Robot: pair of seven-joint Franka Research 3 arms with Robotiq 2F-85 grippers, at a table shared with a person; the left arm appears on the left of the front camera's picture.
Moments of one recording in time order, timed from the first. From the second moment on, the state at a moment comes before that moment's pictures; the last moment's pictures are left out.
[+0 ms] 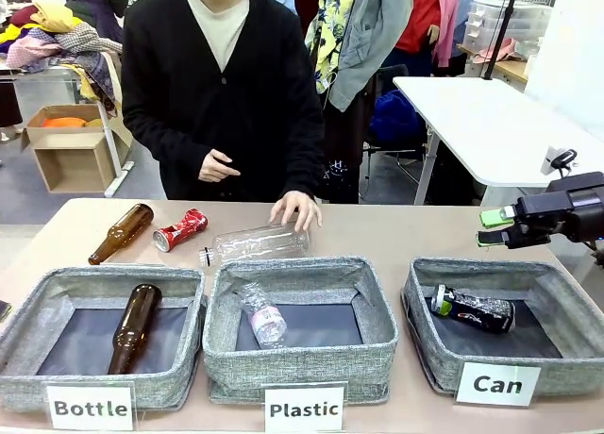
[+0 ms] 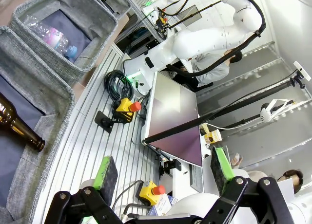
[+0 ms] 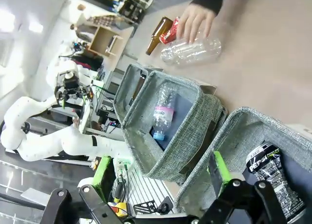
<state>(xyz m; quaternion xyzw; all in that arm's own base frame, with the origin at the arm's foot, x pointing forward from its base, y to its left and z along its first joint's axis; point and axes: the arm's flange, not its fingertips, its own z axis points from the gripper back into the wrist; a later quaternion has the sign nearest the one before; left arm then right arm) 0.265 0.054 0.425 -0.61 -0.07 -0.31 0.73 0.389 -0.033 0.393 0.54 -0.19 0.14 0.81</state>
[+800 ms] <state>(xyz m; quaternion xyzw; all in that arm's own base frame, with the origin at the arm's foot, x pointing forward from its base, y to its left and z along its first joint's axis) 0.286 0.034 0.466 -0.49 -0.09 -0.31 0.81 0.389 -0.033 0.394 0.54 -0.19 0.14 0.81</state>
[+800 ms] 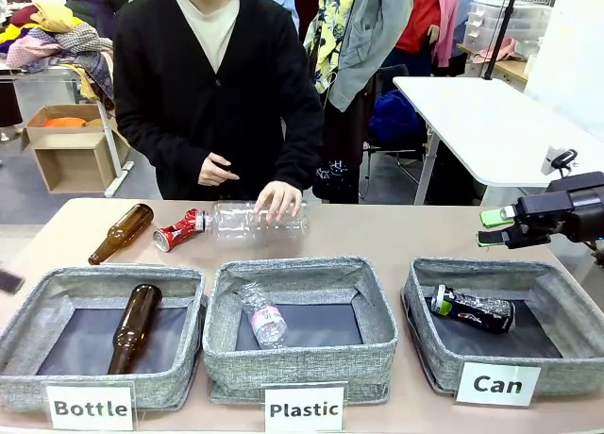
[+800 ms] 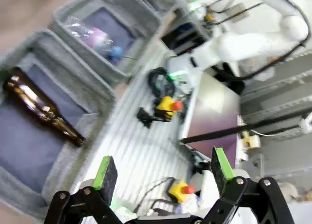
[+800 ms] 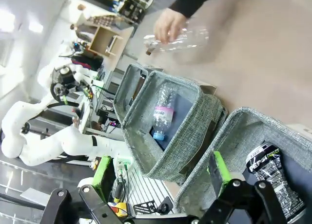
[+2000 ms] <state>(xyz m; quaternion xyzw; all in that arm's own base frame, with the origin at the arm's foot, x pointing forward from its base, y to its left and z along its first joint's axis) 0.225 0.180 0.472 -0.55 -0.19 -0.17 0.80 0.388 -0.033 0.394 0.54 -0.19 0.14 0.81</state>
